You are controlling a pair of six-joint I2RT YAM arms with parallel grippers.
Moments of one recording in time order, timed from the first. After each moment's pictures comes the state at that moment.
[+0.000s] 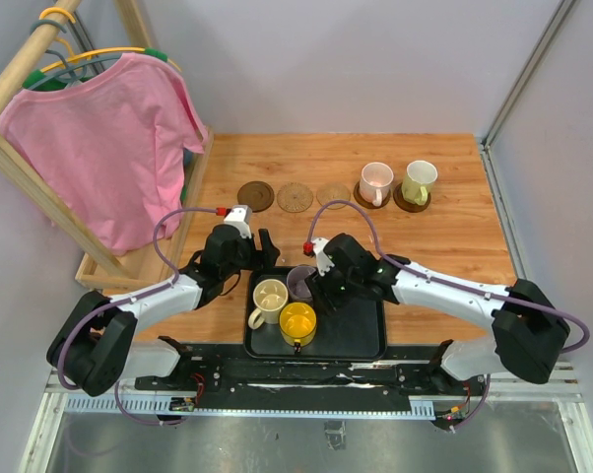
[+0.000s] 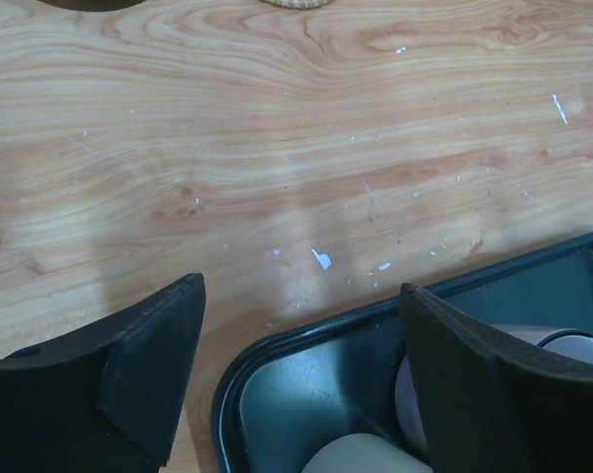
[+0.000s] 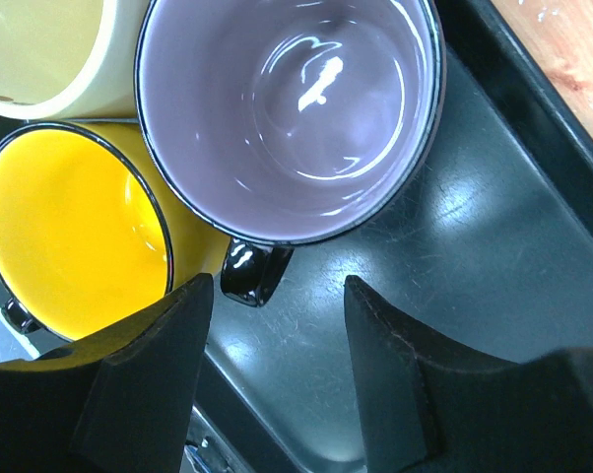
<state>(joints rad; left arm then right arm) -0.53 1.26 0.47 0.31 -0.06 -0.43 0.91 1.35 0.81 -0.39 -0.20 0.18</state>
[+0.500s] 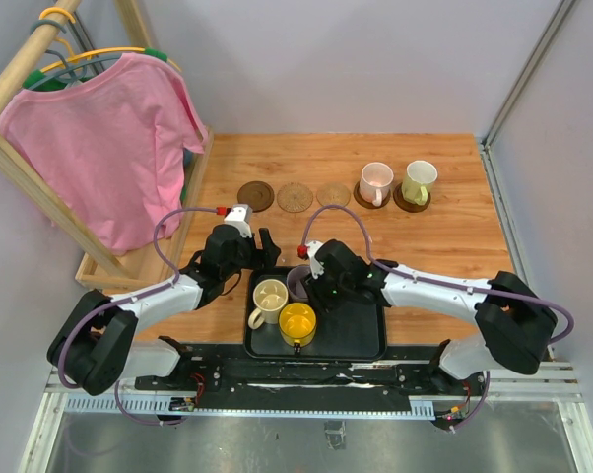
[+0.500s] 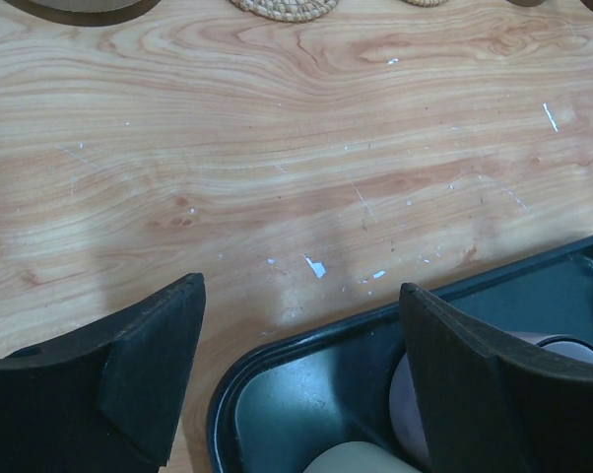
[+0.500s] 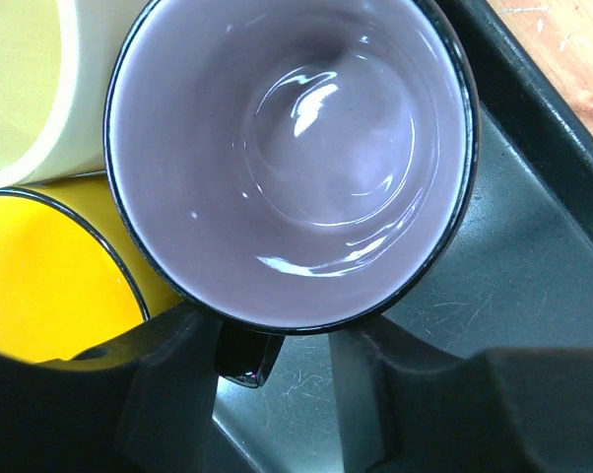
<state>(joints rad) -0.54 1.26 0.46 0.34 -0.06 -0.43 0.95 1.43 0.79 -0.28 -0.14 0.22</state>
